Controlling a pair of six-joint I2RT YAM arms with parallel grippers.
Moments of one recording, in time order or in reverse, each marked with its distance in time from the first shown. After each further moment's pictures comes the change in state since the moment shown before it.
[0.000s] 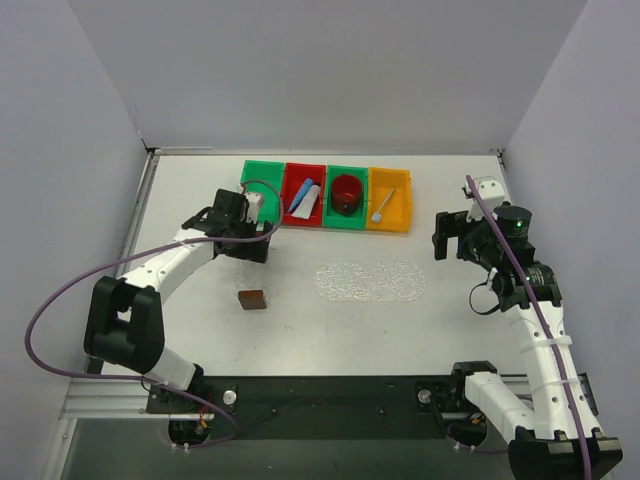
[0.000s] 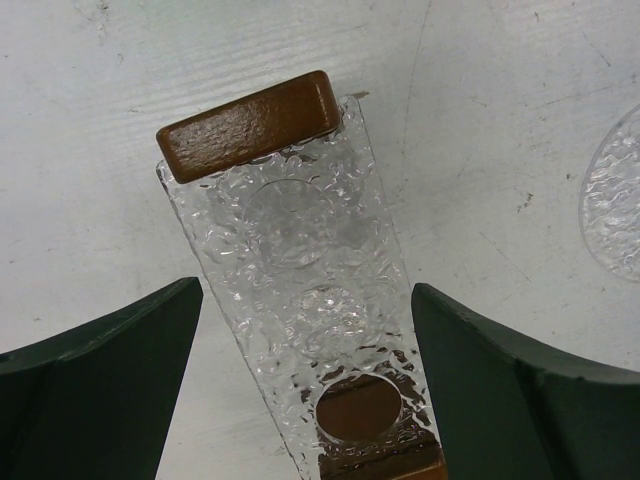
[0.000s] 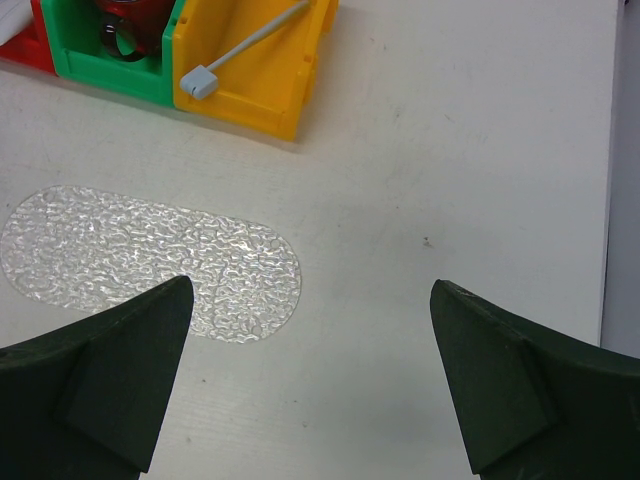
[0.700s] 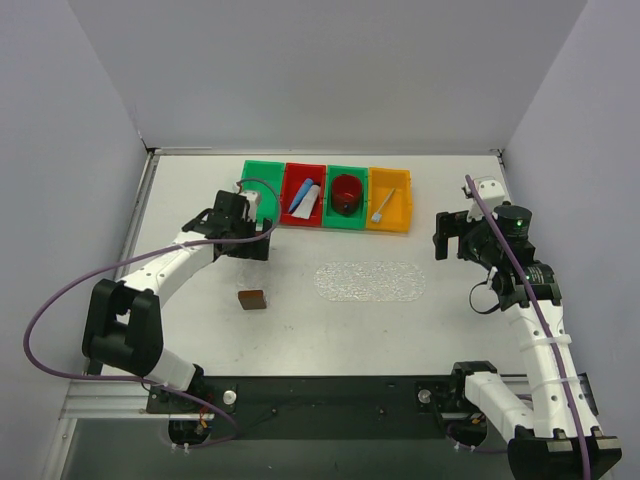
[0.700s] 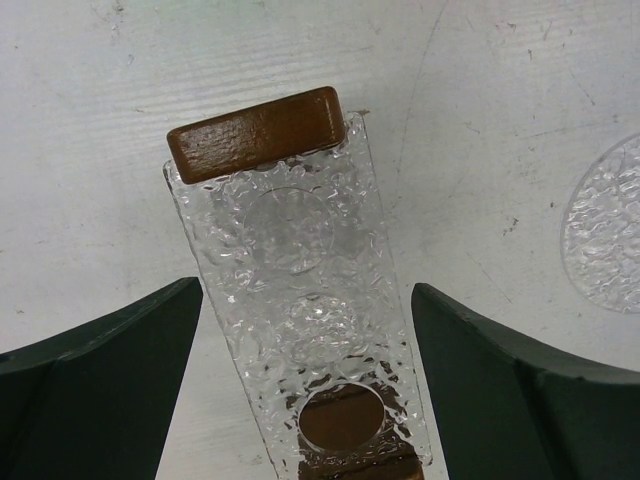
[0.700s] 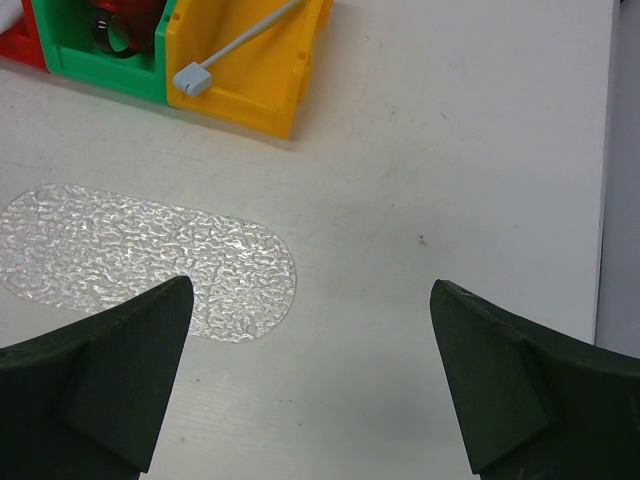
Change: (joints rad) left arm -0.010 -0.019 -0.019 0.035 -0.035 -0.082; right arm -0.006 0.006 -0.001 0.000 0.001 -0.008
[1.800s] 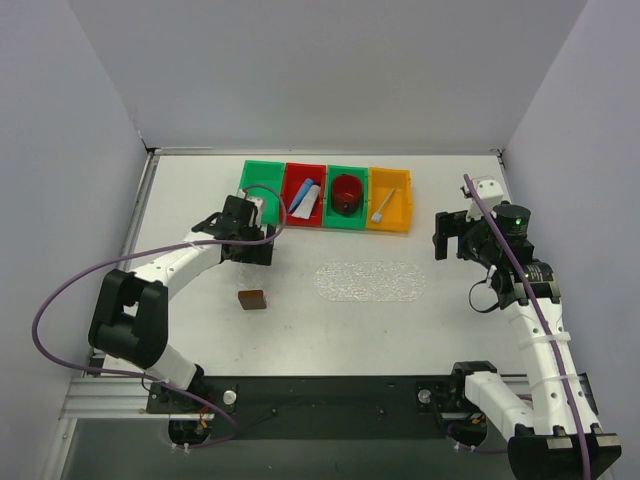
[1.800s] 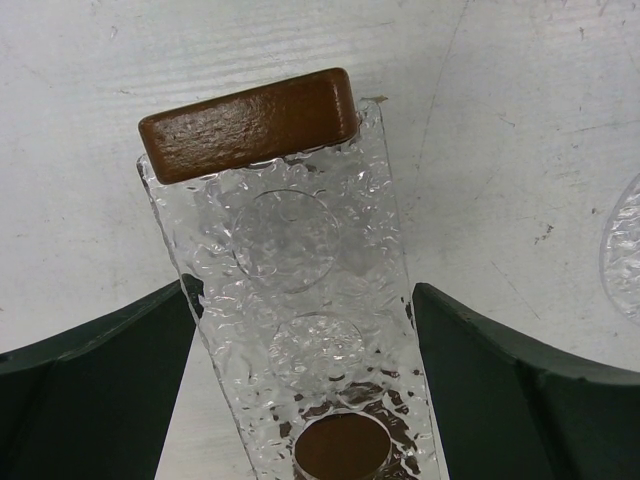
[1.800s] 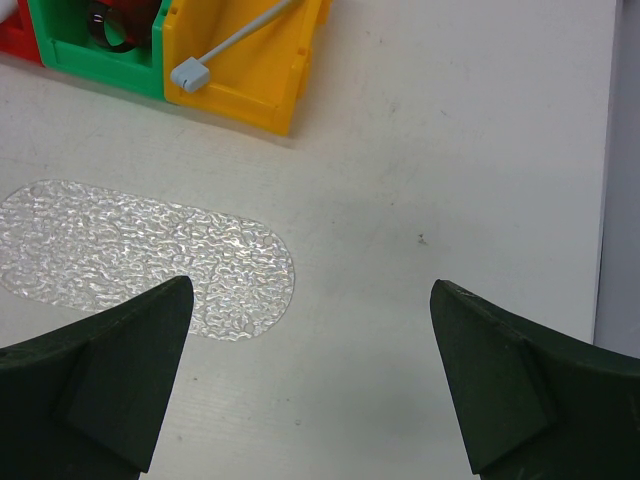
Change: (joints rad) left arm -0.032 0.052 -0.023 0.026 -0.057 -0.024; right arm -0.001 0.011 0.000 0.000 0.000 -0.010
